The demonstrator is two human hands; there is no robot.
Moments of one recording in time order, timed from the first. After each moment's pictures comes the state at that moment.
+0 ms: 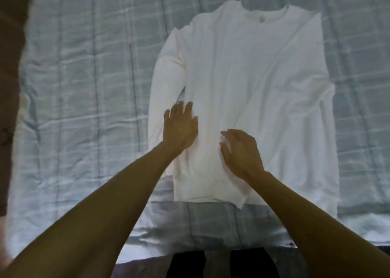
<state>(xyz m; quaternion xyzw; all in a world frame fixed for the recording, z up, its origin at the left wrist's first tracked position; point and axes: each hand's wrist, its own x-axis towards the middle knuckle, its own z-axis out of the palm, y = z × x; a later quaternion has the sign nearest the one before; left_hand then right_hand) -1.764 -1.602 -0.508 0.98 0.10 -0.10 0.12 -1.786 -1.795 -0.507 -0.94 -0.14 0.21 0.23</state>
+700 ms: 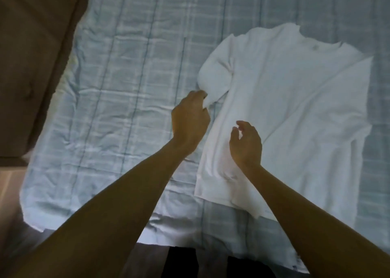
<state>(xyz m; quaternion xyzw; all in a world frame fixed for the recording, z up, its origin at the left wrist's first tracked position) -1.798 -1.552 -0.431 0.93 0.24 0.14 0.26 -1.778 -1.701 -0.491 -0.93 -0.01 0.14 0.35</state>
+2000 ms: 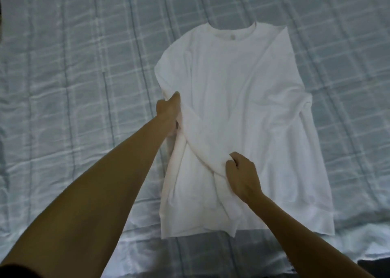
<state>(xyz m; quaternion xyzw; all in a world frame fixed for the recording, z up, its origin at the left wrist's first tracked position) -1.631 -1.615 -0.510 0.62 0.51 -0.13 0.58 -1.777 -1.817 -0.501 -0.85 0.12 0.23 0.46</state>
